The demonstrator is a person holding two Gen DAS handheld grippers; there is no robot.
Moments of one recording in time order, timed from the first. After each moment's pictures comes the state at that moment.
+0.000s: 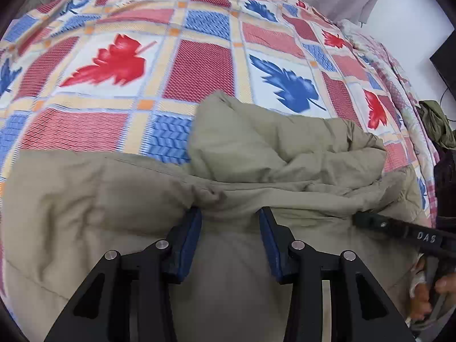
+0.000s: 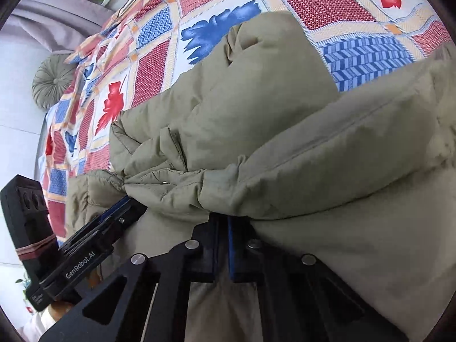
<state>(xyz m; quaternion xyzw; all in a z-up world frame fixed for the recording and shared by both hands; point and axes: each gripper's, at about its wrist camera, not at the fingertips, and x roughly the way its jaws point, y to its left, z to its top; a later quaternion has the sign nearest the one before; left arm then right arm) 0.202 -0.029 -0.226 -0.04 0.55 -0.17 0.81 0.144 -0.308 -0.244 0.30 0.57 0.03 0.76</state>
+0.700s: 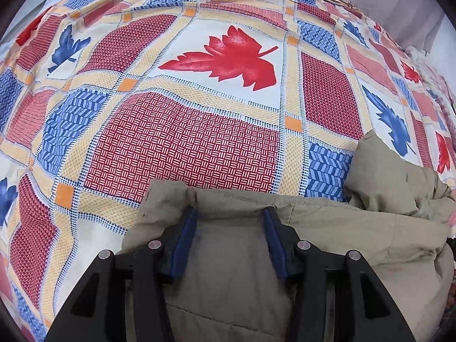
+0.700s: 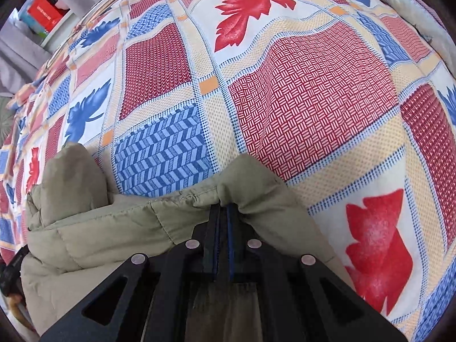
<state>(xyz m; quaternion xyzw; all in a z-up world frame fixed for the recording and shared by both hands) 0.243 0.066 -0.258 -0.05 0.56 -0.03 0.82 0.109 -0.450 -0.257 0.26 0.54 -0.16 0.78</state>
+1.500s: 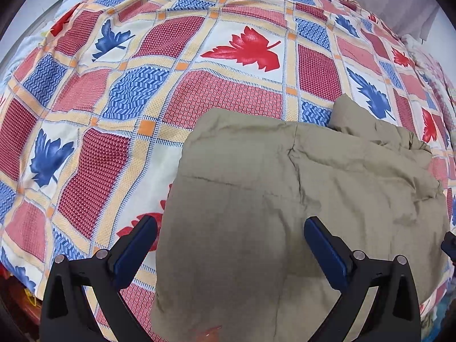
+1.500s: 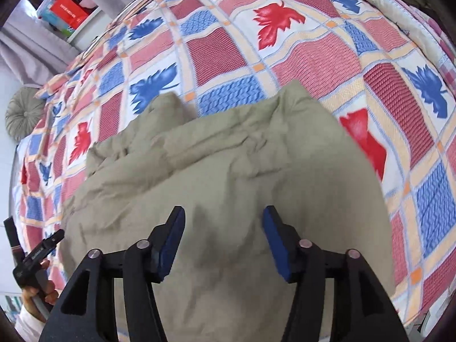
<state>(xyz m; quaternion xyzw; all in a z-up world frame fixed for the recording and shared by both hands) 0.151 0.101 -0.193 -0.03 0.59 -0.03 0.80 0.031 -0.351 -0.165 0.29 0.54 -0.12 0.78</state>
